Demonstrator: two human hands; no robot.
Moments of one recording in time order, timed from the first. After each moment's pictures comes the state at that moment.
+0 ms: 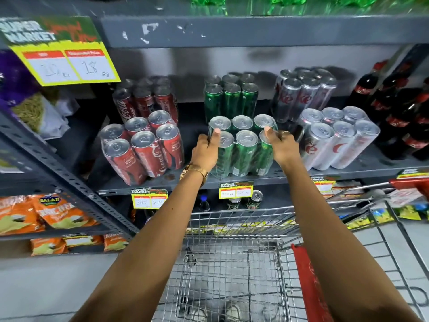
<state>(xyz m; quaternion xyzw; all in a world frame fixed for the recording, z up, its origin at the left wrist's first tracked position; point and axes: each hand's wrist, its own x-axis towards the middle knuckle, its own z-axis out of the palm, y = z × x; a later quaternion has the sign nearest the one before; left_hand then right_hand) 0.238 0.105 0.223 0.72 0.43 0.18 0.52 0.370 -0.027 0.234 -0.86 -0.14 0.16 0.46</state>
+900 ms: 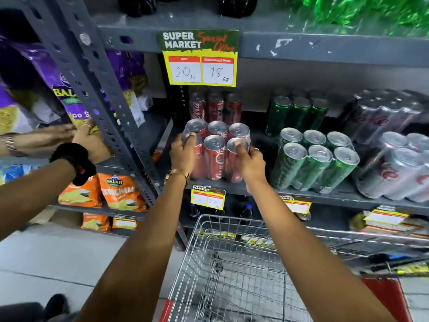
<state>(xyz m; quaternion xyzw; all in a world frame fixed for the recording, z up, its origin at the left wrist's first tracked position) 0.096 0.233 0.209 0.60 0.48 0.40 0.50 0.207 0.121 0.208 -0.74 -0.18 0.26 0.59</state>
